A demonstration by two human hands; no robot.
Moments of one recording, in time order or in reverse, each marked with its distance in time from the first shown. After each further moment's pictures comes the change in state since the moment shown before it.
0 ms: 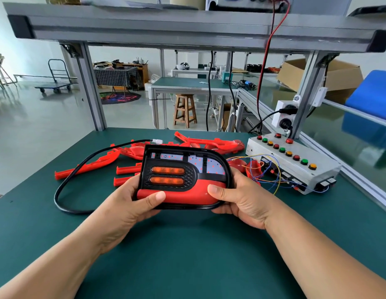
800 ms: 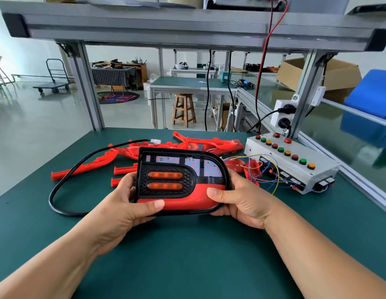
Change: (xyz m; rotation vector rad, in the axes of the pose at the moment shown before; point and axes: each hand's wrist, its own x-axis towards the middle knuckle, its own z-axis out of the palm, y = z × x) left_hand -0.002 0.002 0.003 -0.054 0.040 -0.055; right_hand 0.000 0.001 -0.006 0.046 -0.063 0.018
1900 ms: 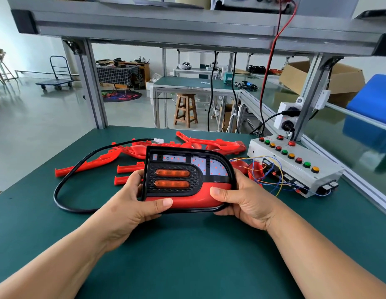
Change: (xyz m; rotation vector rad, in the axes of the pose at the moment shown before) left_hand 0.006 -0.005 0.001 0.024 0.011 0.015; right_hand 0.001 -0.002 0.001 -0.058 0.039 -0.016
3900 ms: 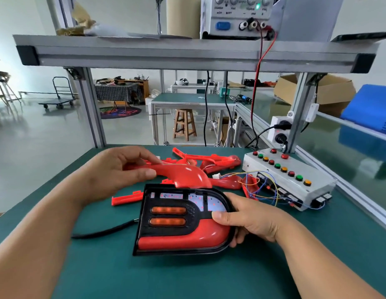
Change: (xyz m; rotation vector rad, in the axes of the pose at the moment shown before) left_hand 0.038 0.091 -0.028 0.695 -0.137 0.453; right_hand -0.020 -0.029 -0.008 -0.502 -0.096 0.202
